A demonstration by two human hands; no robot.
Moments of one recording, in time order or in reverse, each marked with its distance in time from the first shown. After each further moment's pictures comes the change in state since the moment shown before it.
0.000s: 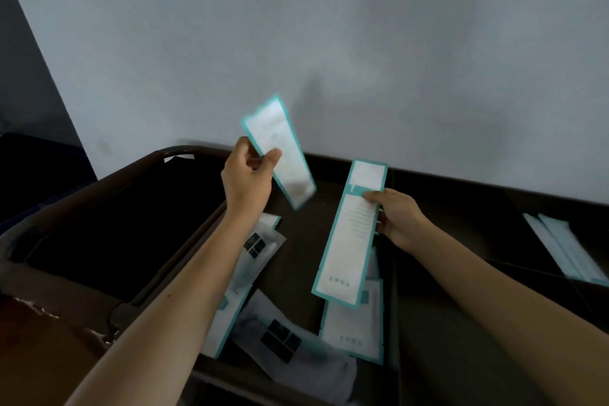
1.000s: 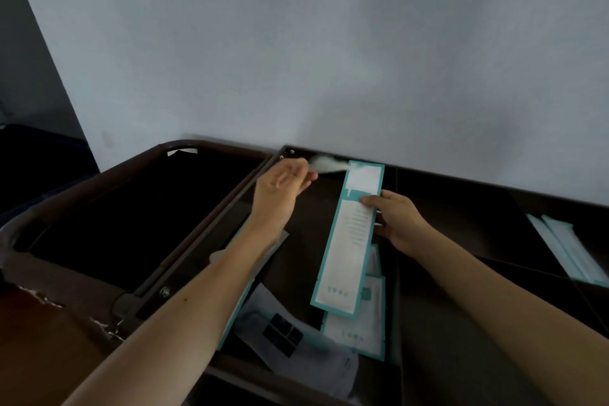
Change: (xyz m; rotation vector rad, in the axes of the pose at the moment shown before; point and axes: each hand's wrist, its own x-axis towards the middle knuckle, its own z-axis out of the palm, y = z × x) left_hand -0.042 0.013 0.018 -0.439 -0.290 -0.267; right_hand -0.003 0.009 -0.001 -0.095 -0.067 -0.040
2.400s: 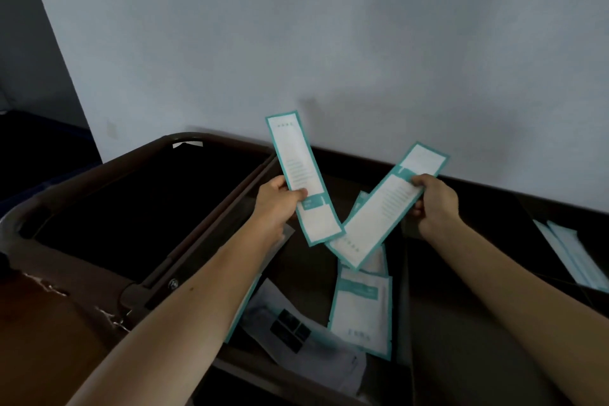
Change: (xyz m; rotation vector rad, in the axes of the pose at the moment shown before) left_hand 0.011 -0.016 -0.019 0.217 0.101 -0.364; right_hand 0.009 -0.021 -0.017 0.264 0.473 -0.060
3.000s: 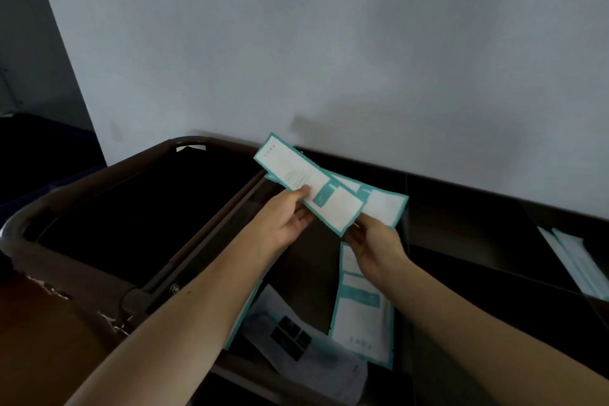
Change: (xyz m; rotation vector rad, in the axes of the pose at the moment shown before) left_hand -0.005 0.006 0.007 -0.510 -0.151 -0.262; right_hand -0.065 0.055 0.035 0.243 -0.328 0.230
